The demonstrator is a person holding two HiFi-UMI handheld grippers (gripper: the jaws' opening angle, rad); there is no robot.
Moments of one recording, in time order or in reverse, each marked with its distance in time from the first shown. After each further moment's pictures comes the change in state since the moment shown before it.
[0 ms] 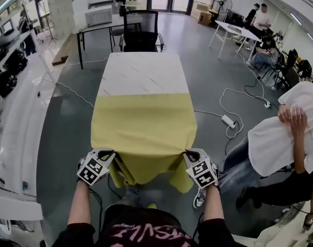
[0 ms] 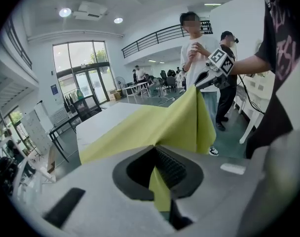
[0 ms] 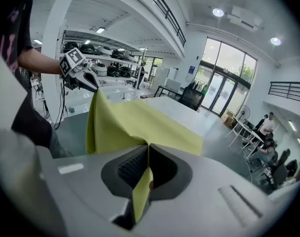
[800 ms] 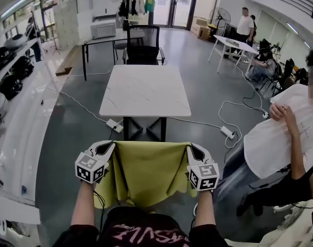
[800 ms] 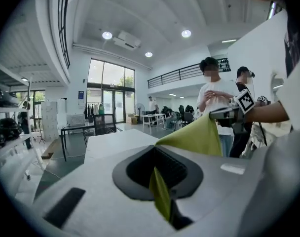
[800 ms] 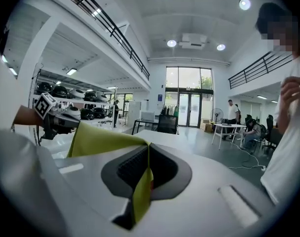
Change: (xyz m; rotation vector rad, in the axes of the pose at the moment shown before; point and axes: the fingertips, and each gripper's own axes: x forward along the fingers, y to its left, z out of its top) left arm -0.073 0.016 0.068 -0.252 -0.406 0.139; right arm -0.079 -0.013 0.073 0.344 -0.419 -0.231
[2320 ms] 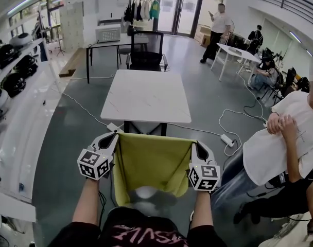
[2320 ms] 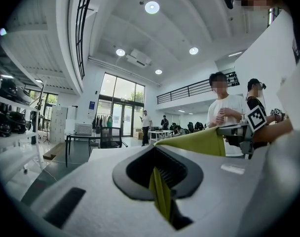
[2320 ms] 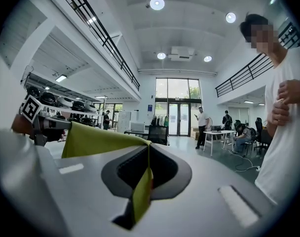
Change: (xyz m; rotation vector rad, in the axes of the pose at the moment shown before) left arm 0.009 0.003 0.062 -0.072 -0.208 0.096; right arm -0.001 -0.029 0.039 0.040 -0.135 -0.119
